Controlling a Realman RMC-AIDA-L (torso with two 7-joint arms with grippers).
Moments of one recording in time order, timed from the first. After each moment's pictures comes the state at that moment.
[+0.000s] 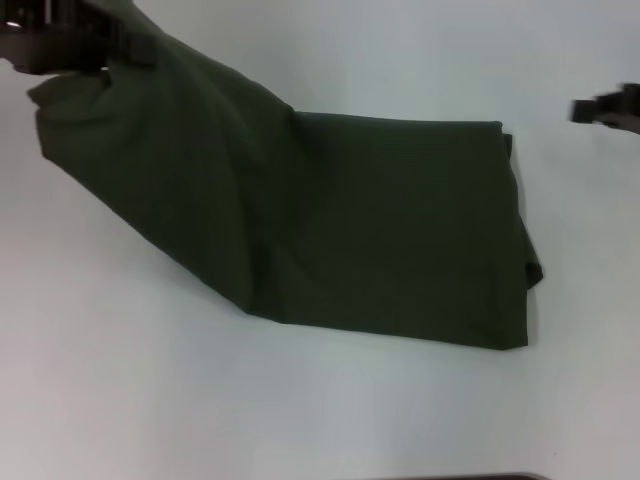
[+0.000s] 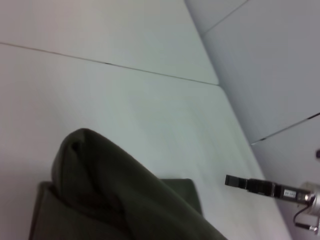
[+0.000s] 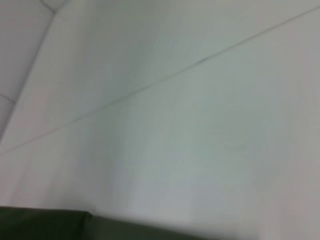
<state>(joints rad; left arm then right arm) -0.74 -2.00 0.57 1.19 2.28 1.95 -2.70 0.46 1.91 -0.81 -0.69 -2.00 -1.27 2.29</state>
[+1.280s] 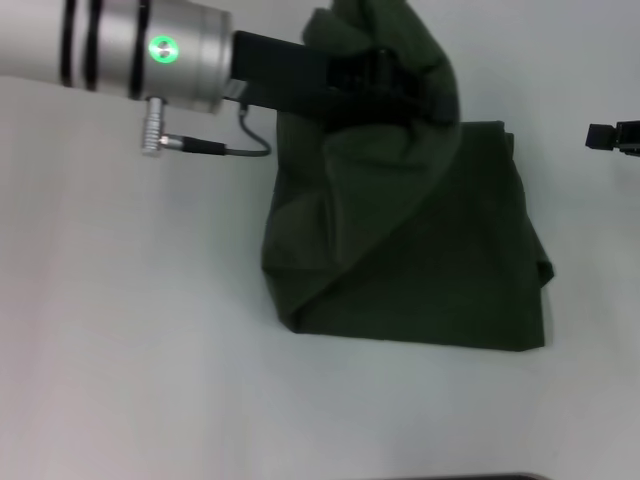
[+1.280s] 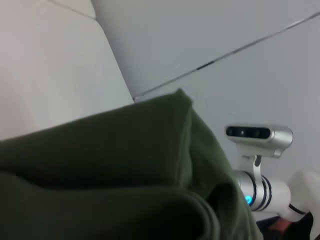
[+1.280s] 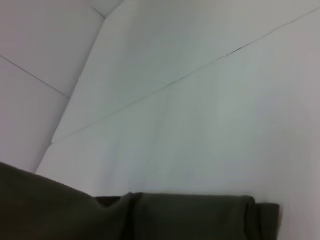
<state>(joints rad) -0.83 -2.17 0.97 0.80 1.95 1.60 -2.61 0.41 1.91 -0.62 -0.69 -2.05 -1.49 2.19</state>
